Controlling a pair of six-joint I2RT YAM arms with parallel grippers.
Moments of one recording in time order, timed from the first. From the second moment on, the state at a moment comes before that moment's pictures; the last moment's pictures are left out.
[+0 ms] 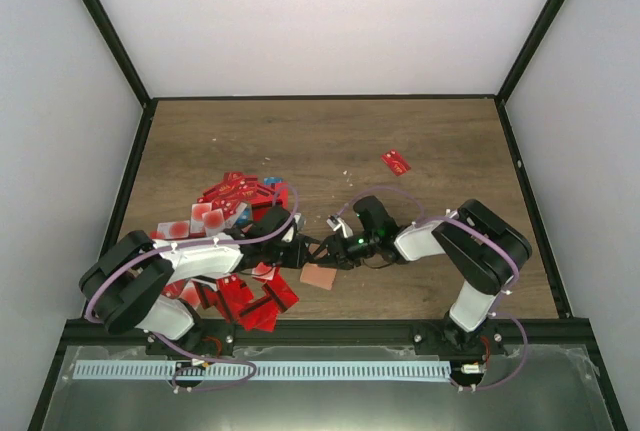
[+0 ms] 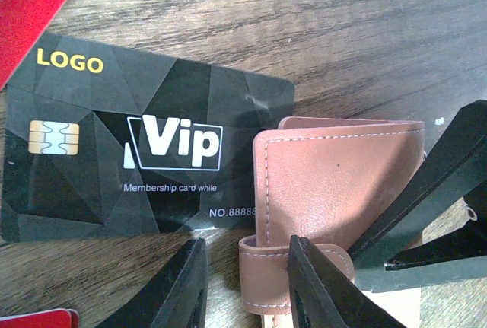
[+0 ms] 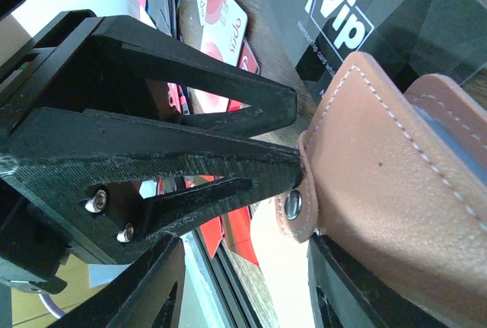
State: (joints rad) left arm -0.81 1.46 0.58 -0.10 0.21 -0.67; right arm 0.70 1.71 0.55 0.40 -0.88 0.84
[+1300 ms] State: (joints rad) left arm -0.78 1.32 0.45 0.00 0.24 -0.69; right arm 0.71 1.73 0.64 0.26 -0.81 0.85
